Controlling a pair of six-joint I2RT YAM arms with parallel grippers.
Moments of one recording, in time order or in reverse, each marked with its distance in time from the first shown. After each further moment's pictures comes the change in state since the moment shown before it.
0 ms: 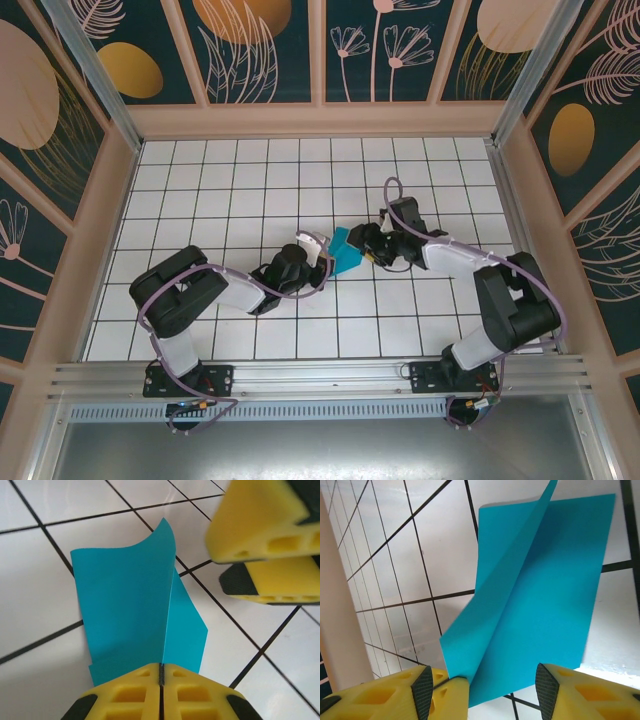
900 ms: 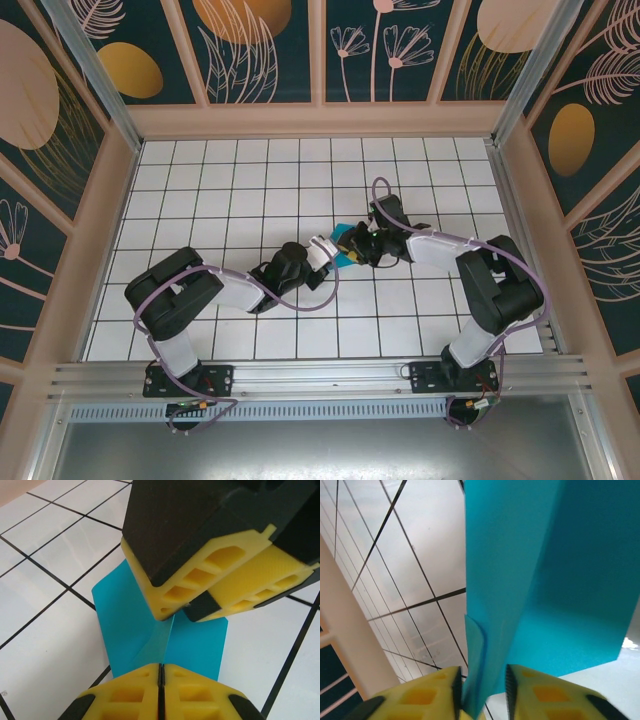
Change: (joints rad) left arm 0.000 -0.028 0.012 -0.034 -0.064 0.545; right arm 0.066 0.142 0.107 -0.023 -0.018 0.214
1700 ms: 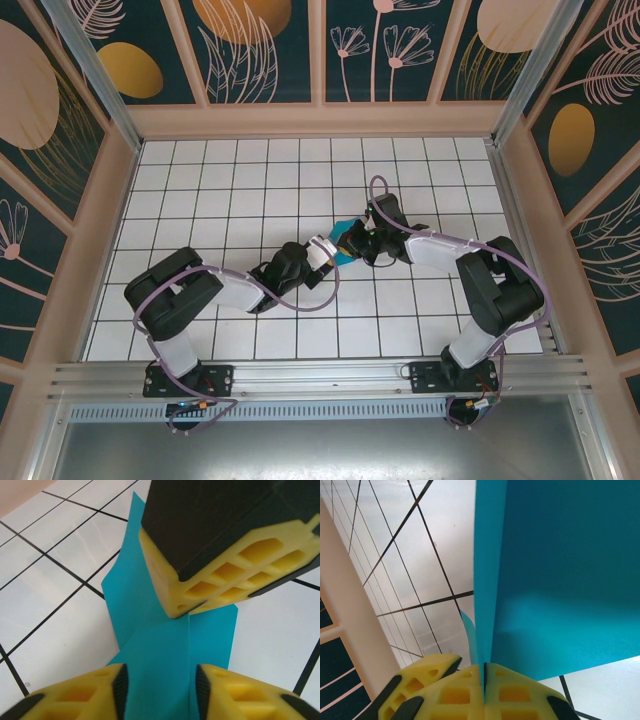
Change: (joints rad) left arm 0.000 -0.001 0.001 -0.021 -0.054 0.055; right arm 0.028 -0.008 0.000 0.054 0.002 0.014
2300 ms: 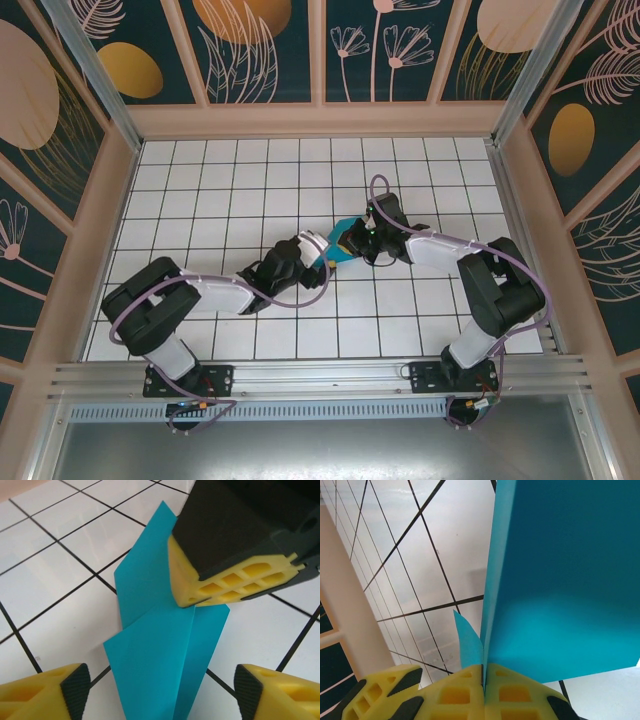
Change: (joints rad) left arm 0.003 -0.126 -0.028 -0.100 -0.003 -0.132; right arm 0.000 -0.007 0.000 0.003 0.026 0.000
